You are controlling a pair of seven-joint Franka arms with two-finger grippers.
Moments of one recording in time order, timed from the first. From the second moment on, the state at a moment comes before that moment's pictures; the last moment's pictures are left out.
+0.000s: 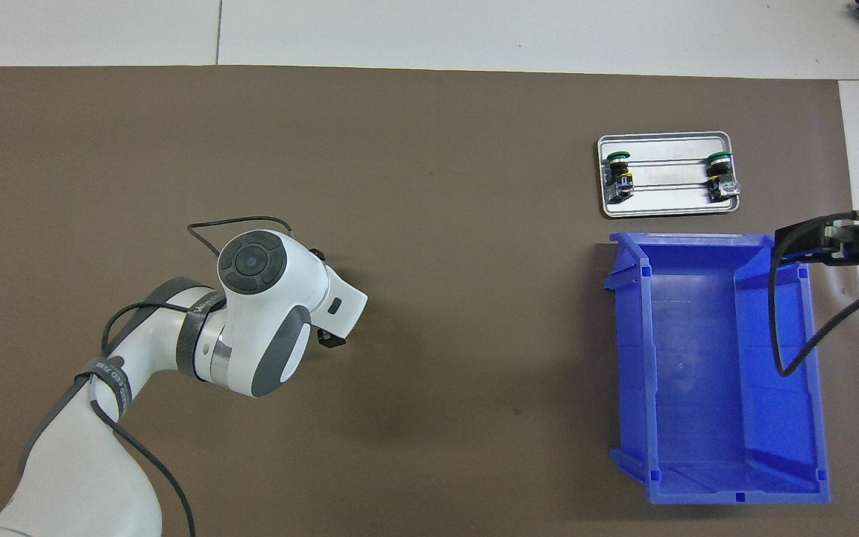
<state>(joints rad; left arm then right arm) -0.52 0.26 0.02 -2.11 -0.13 2.38 0.96 0.10 -0.07 -0.07 -1.63 -0.05 1.55 0.19</state>
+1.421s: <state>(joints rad) -0.54 0.25 0.02 -2.14 -0.13 2.45 0.95 0.07 -0.07 -0.07 -1.59 -0.02 1.49 0.09</state>
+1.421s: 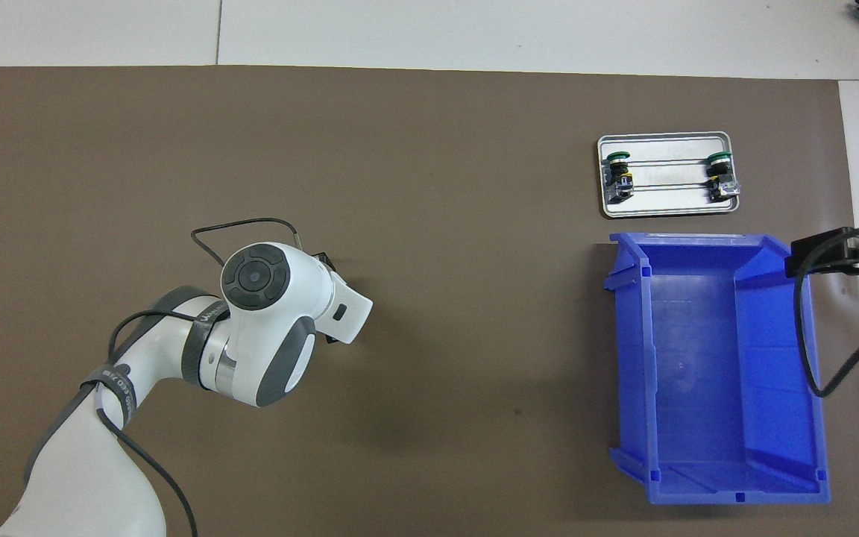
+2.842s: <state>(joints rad) -0.12 0.23 0.04 -1.75 -0.43 1.91 1.15 0.07 -0.07 -0.07 -1.59 -0.02 1.50 0.09</state>
